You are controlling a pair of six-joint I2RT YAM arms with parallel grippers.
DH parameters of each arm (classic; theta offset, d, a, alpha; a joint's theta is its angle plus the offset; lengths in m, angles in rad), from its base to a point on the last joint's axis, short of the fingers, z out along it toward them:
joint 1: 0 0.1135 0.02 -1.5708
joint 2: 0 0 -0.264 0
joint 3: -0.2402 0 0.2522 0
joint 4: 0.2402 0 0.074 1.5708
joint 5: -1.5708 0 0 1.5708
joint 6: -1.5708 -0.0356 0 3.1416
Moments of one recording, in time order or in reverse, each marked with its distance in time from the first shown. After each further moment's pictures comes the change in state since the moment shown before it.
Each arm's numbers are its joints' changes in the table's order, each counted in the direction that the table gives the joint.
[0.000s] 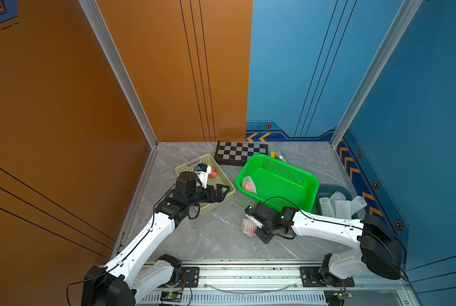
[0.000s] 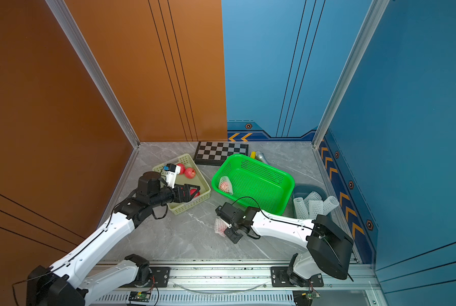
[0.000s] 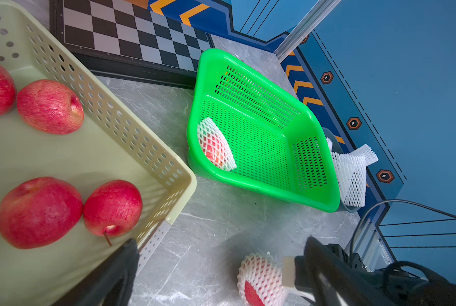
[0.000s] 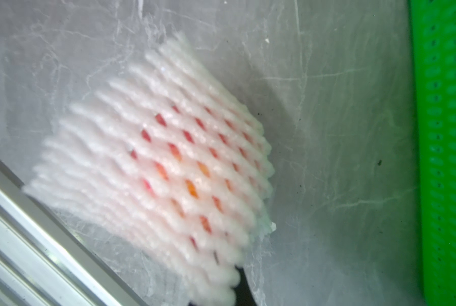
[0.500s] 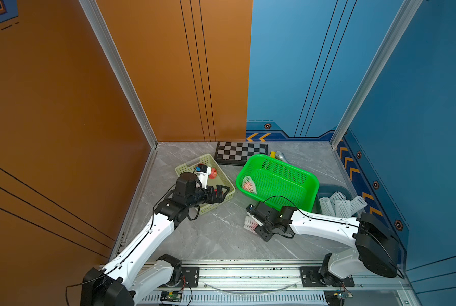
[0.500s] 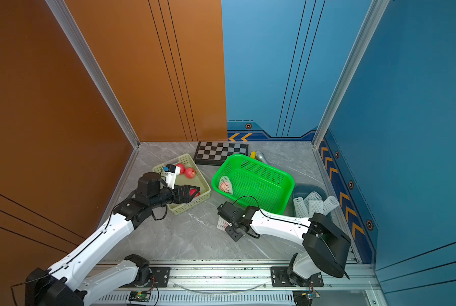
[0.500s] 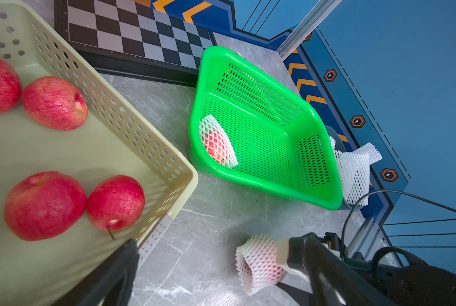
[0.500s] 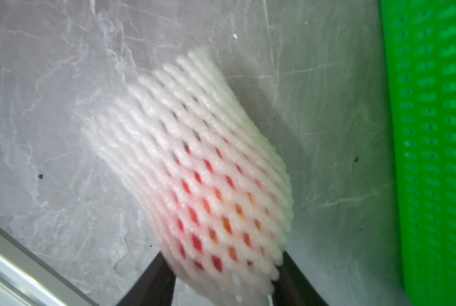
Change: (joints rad) left arm -0.012 -0.015 0.000 0.028 0.020 -0.003; right arm -0.023 0.047 0.015 -0.028 -0.061 -0.018
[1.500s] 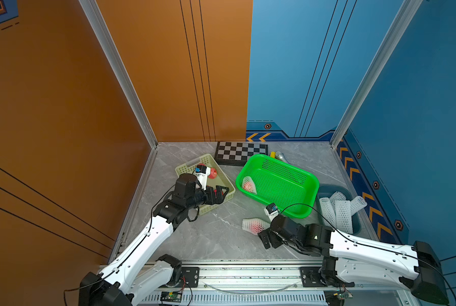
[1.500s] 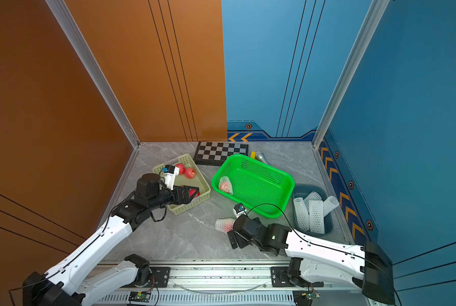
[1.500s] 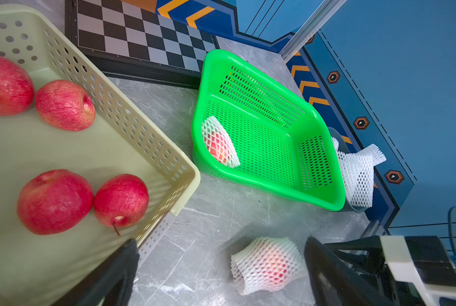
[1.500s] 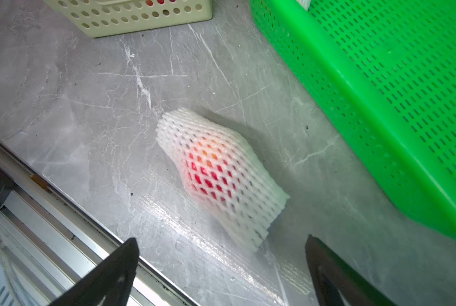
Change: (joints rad) left arm -0.014 -0.031 0.000 0.020 0.038 0.000; right arm 0.101 -0.468 0.187 -0.044 -0.127 -0.370
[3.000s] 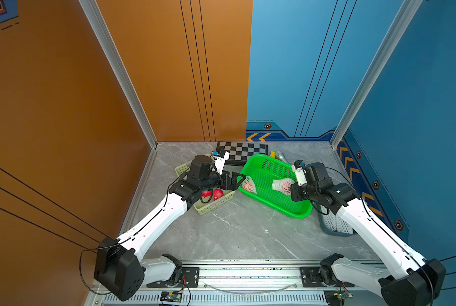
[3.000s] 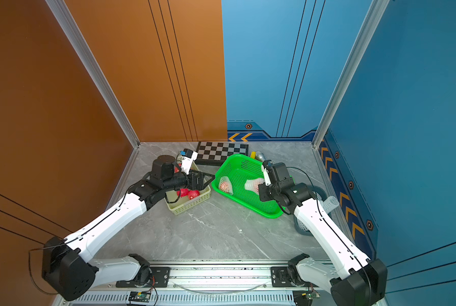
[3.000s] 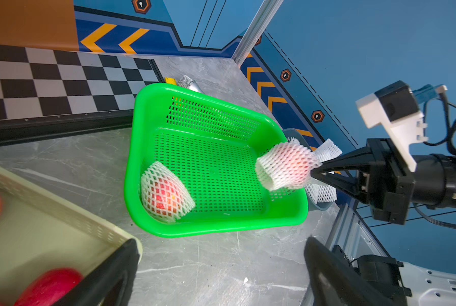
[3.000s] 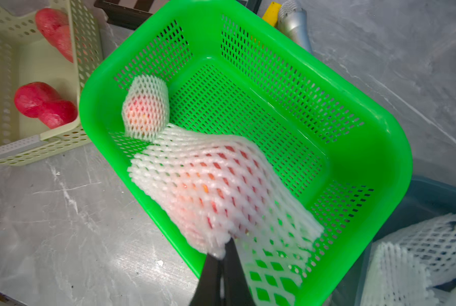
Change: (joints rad) left arm -0.082 0.251 -0.258 -0.065 -0.084 -0.069; right arm -0.665 0.098 -0.400 0.212 0.222 0.380
